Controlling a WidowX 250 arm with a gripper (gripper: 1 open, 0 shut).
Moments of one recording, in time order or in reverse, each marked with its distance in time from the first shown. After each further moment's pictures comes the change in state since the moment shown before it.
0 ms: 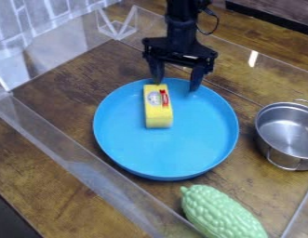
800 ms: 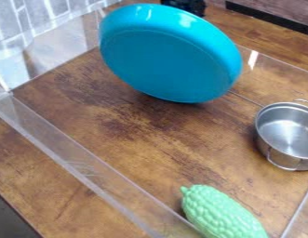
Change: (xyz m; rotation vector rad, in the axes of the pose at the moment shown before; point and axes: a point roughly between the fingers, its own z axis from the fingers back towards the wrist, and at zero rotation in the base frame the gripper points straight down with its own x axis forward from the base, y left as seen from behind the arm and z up) arm -0.010 0.021 0.002 0.049 0.134 -0.005
